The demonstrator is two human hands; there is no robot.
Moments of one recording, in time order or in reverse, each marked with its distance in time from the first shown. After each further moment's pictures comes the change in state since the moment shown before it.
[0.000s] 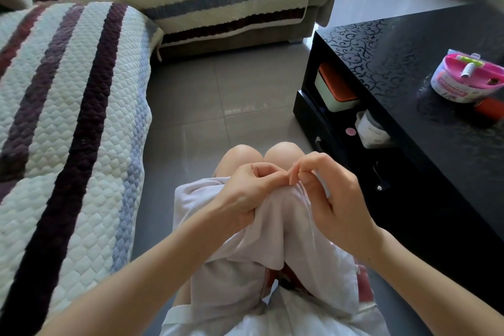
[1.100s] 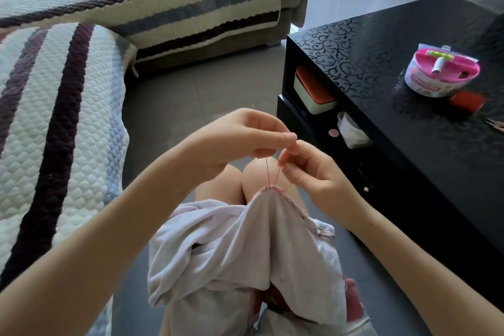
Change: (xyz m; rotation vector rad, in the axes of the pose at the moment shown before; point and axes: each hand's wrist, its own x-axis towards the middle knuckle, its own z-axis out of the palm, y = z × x) left_hand 0.024 0.113 0.017 0.554 -0.355 0.207; right_hand 0.028 0.034 -0.032 0.410 -0.100 0.518
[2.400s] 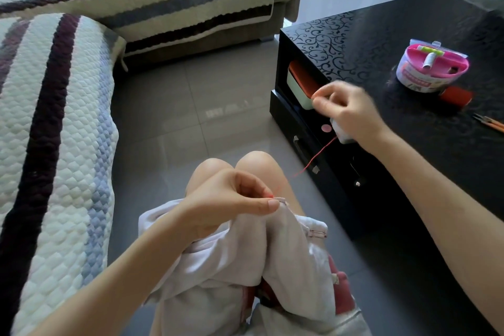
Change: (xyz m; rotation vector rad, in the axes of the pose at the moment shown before) left_hand -0.022 -0.070 0.039 -0.292 0.015 -0.141; right_hand 0.066 0.008 -0.095 -0.560 0.301 0.139
